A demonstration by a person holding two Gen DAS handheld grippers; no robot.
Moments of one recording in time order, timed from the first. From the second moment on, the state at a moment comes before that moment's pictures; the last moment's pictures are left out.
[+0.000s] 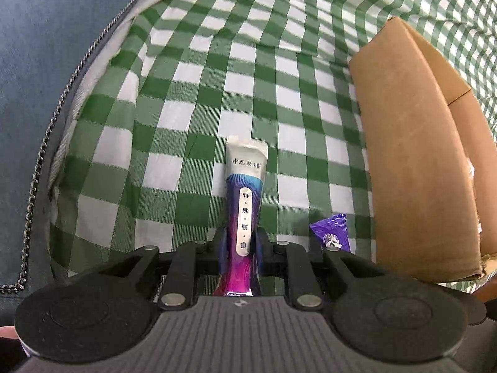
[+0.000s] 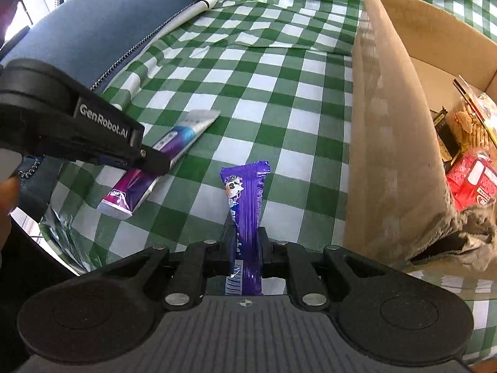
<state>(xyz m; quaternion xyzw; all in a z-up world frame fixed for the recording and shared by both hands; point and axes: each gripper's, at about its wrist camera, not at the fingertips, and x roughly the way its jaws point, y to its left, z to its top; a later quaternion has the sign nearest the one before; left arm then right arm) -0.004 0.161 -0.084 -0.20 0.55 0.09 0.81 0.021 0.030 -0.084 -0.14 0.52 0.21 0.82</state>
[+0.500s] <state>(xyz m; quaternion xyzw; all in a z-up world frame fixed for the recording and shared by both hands) 0.000 0.151 -0.090 -0.16 0.56 0.10 0.81 0.024 0.032 -0.085 -0.15 0.51 0.20 0.82</state>
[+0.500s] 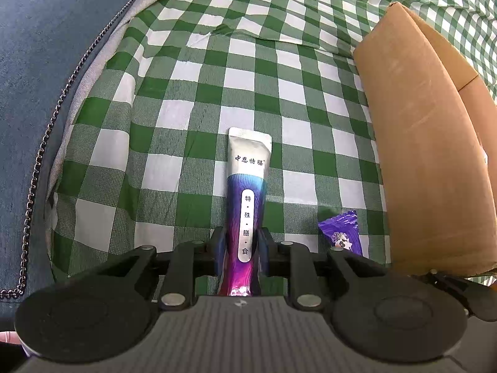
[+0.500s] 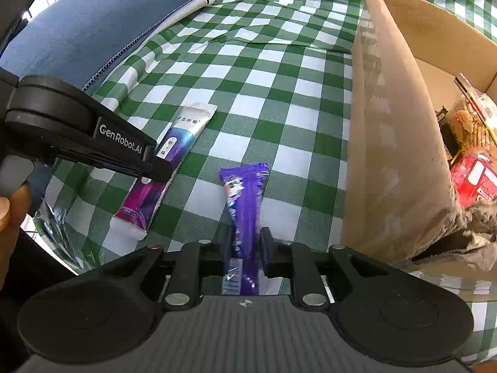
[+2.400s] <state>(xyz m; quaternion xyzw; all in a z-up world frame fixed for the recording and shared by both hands) -0.008 0.154 -0.044 -0.12 0.43 0.16 0.88 0.001 0.022 0.000 -0.18 0.30 0.25 0.91</state>
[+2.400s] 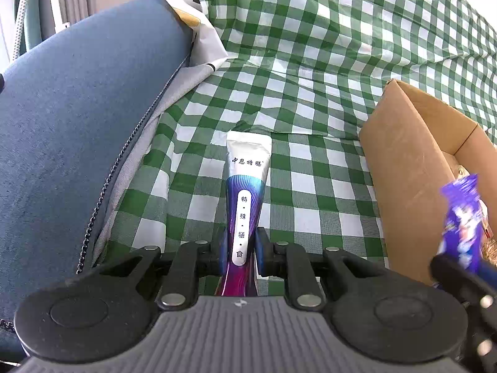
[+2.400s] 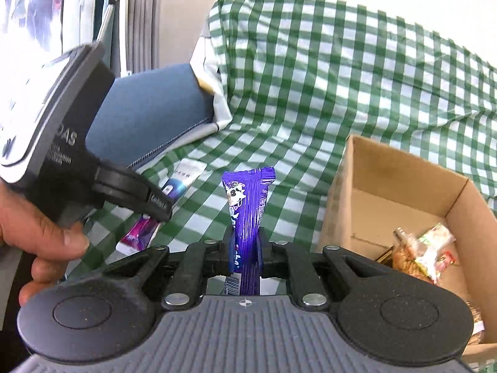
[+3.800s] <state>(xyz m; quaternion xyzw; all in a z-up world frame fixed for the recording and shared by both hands) 0.073 -0.015 0.071 -0.12 0.32 0.02 0.94 0.080 -0.134 0.069 0.03 0.21 0.03 0.98</state>
